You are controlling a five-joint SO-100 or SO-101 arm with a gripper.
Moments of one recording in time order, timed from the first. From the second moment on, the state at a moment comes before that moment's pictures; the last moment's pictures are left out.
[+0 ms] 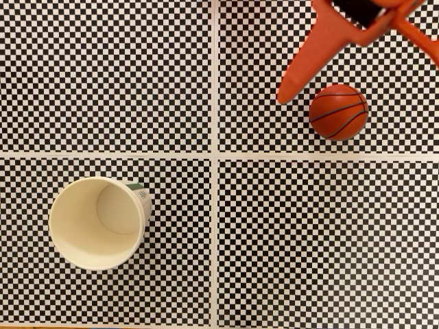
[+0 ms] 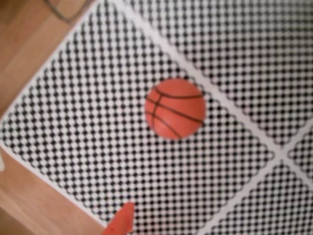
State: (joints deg) arm -39.1 117.9 99.3 94.6 -96.2
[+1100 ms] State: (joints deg) arm -45.1 97.2 93.0 85.6 -92.6
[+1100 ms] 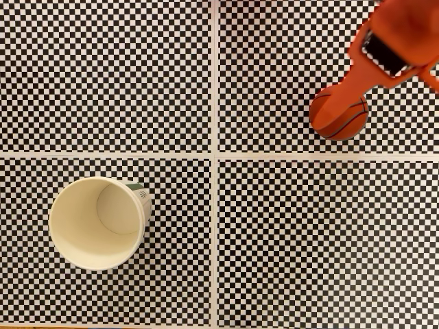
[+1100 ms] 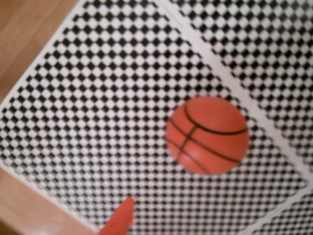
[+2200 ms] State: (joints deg) arm -37.4 84.9 86.2 83.7 -94.2
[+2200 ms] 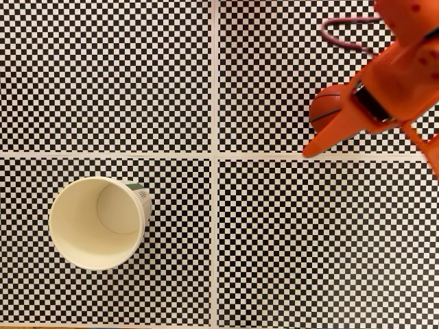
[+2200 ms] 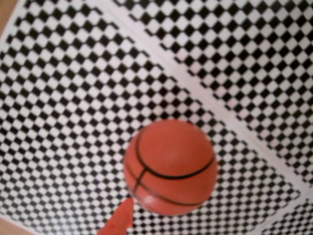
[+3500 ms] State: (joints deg) arm -41.1 87.4 95.4 77.0 -90.1
